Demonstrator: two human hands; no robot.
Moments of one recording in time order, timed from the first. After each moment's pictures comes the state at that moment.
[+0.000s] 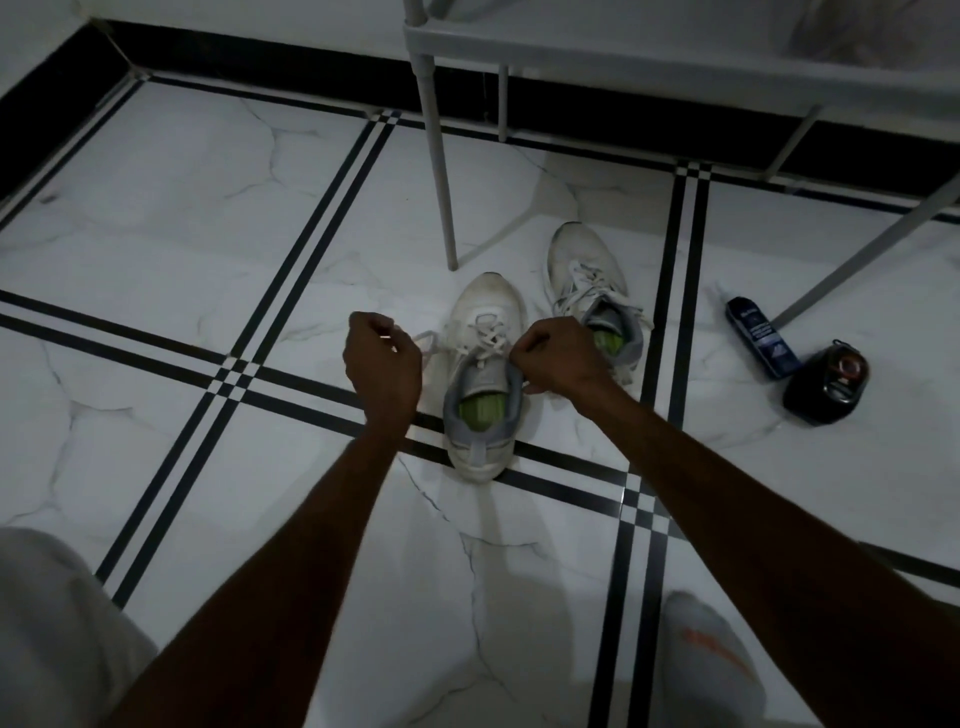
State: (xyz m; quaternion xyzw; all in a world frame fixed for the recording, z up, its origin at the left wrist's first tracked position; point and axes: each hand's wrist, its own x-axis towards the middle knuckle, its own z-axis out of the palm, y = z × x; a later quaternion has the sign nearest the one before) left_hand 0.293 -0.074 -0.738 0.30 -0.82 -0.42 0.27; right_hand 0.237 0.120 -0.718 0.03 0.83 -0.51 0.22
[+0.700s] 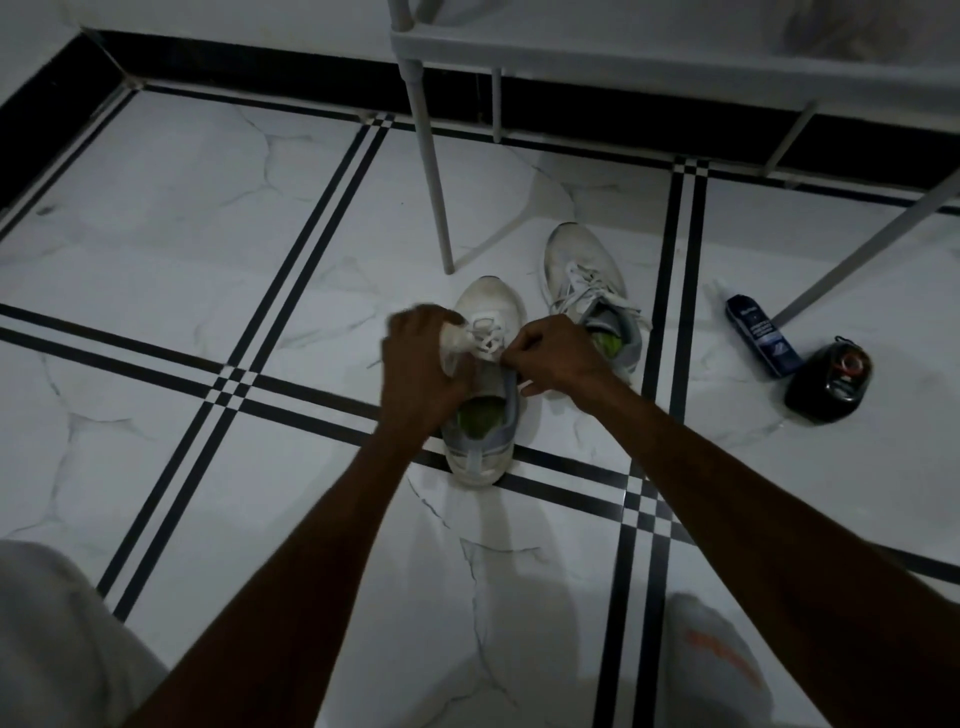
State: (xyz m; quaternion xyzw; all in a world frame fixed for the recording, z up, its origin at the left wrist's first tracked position) left_hand 0.292 -0.054 -0.722 0.03 -0.95 -0.26 0.13; right_hand 0.230 0.119 -0.710 0.00 0.82 -0.51 0.25
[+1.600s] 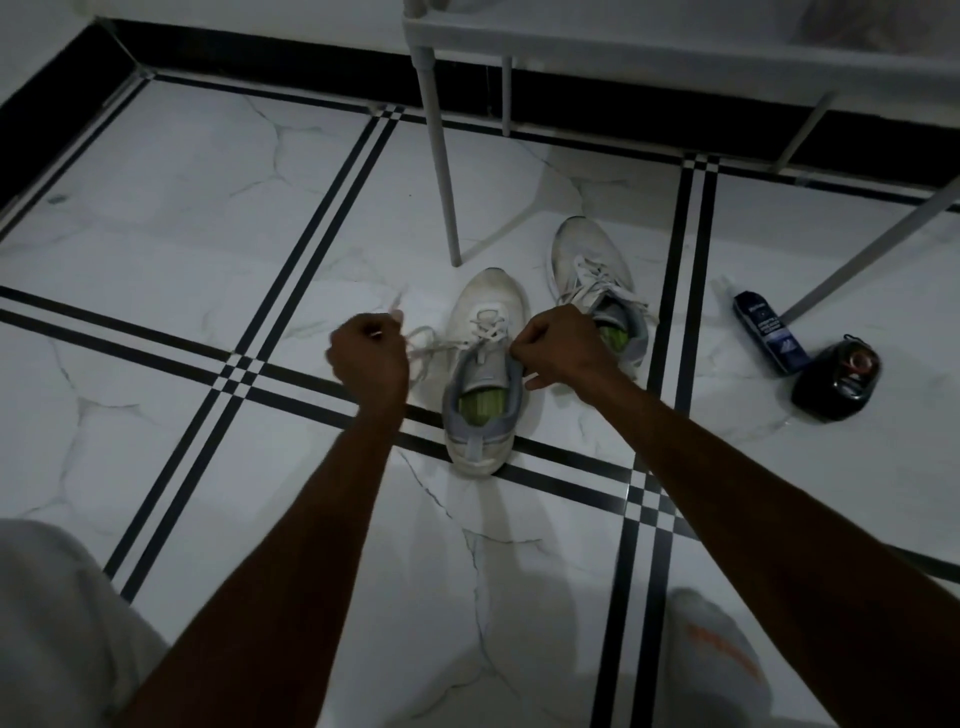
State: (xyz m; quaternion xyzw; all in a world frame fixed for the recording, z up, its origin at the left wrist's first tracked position) left_hand 0.290 -0.082 -0.724 0.35 -0.80 -0.45 0.19; right_hand 0.228 0.118 -0.713 0.02 0.83 -0.49 0.25
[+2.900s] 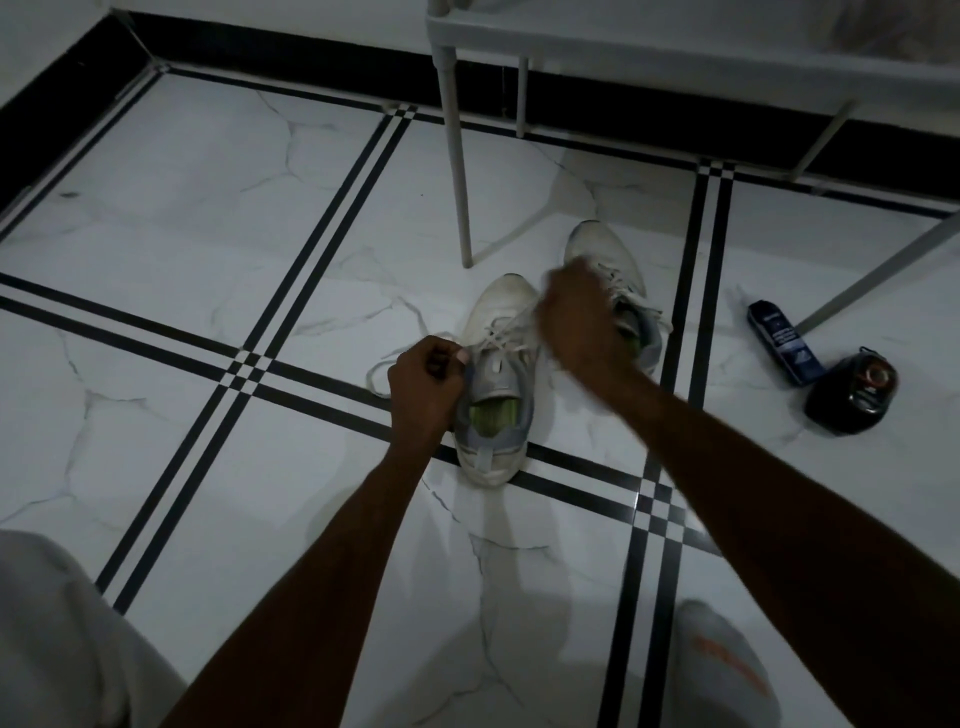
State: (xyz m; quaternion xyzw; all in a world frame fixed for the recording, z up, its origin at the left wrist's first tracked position) left_hand 0.314 -0.059 -0.748 0.18 -0.84 -0.50 0.13; right_hand 0.204 0.112 -0.718 -0.22 0.97 -0.04 -0.05
